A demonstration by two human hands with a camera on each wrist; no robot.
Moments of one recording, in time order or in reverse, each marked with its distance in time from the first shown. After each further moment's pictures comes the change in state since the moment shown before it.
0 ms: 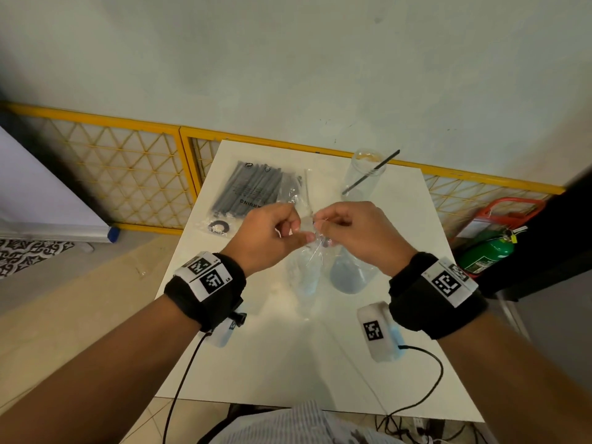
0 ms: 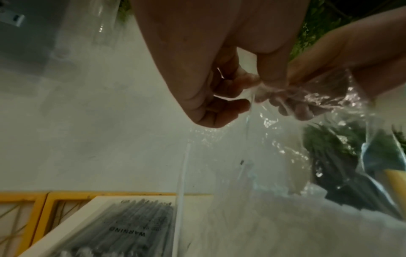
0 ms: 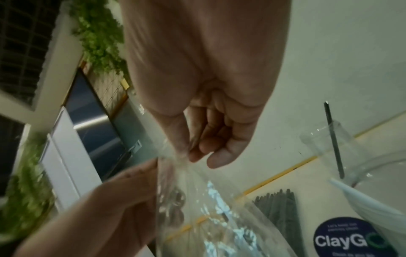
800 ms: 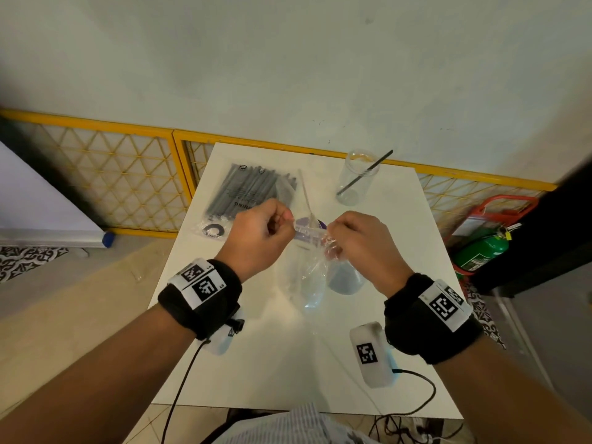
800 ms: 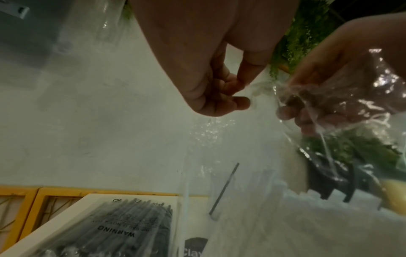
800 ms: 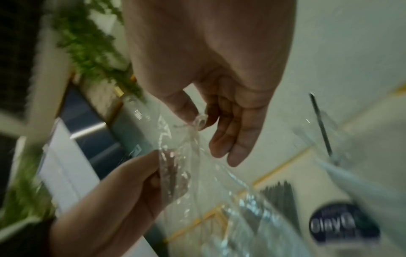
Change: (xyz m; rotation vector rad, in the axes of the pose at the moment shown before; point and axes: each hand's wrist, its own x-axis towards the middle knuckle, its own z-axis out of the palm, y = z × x) left_hand -0.003 0.009 0.002 0.010 0.125 -0.060; right_hand -0.020 0.003 0.005 0.134 0.177 0.173
